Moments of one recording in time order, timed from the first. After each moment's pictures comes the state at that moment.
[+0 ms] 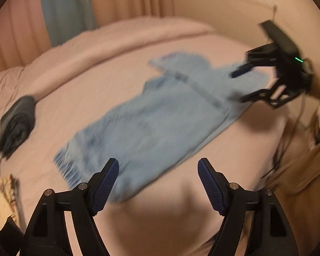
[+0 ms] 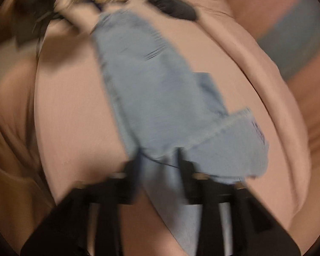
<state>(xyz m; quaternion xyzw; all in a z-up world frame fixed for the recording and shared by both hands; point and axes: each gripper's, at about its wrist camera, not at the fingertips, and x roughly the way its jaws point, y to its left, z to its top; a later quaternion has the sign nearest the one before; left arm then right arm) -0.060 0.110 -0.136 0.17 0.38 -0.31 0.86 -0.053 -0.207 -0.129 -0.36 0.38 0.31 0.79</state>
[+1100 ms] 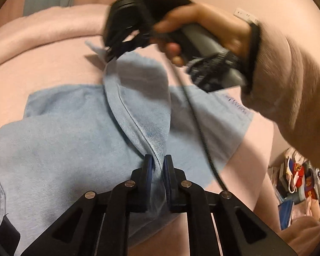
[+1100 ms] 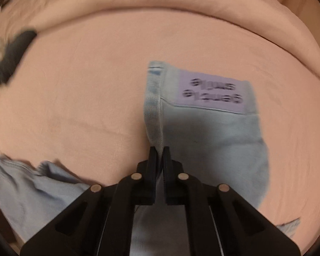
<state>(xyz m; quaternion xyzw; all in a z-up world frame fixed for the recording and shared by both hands) 0.009 -0.081 -0.199 0.02 0.42 -0.41 0.81 0.210 -0.227 -0.154 0.00 0.57 0.04 0.82</state>
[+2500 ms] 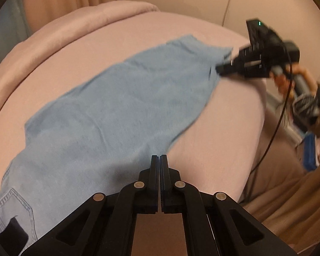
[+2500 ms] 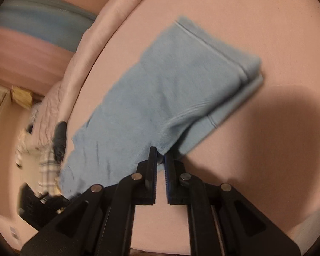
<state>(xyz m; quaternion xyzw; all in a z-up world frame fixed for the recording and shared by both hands) -0.050 -0.117 -0.200 0.24 0.43 -0.43 0.76 -0.102 -0.426 -0.209 0.43 0.45 0.00 0.79</state>
